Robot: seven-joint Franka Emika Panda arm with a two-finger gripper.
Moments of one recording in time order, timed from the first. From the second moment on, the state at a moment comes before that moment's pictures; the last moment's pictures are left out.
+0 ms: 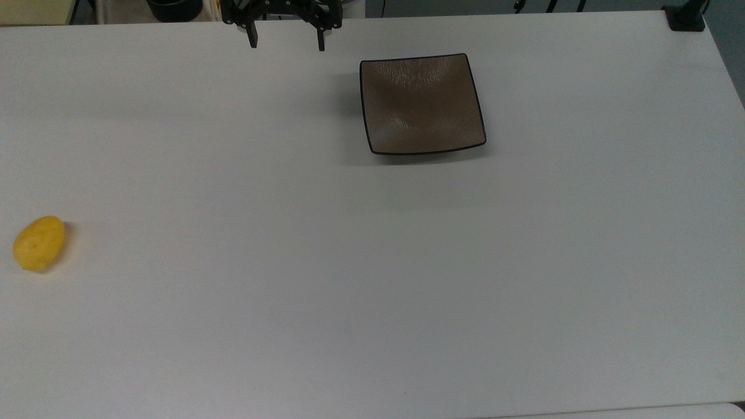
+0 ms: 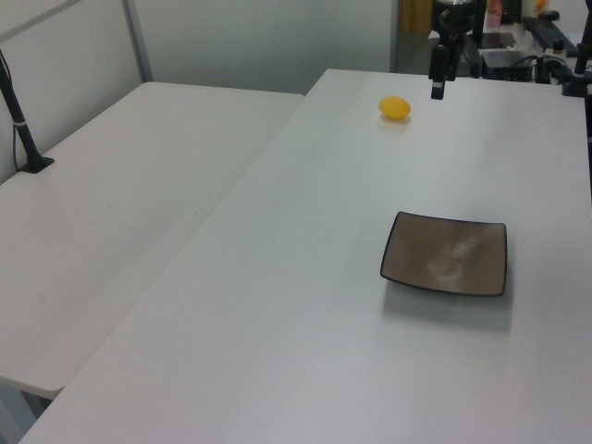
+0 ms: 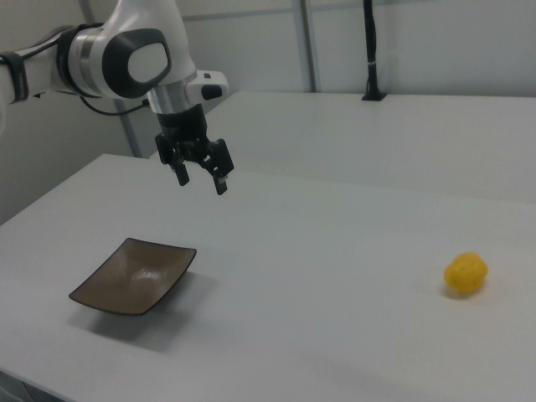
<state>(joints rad) 0.07 -0.01 -0.02 -1.74 -0.01 1.77 0.02</state>
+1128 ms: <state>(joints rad) 0.02 -0.02 -0.02 -1.77 -0.01 1.79 0.07</state>
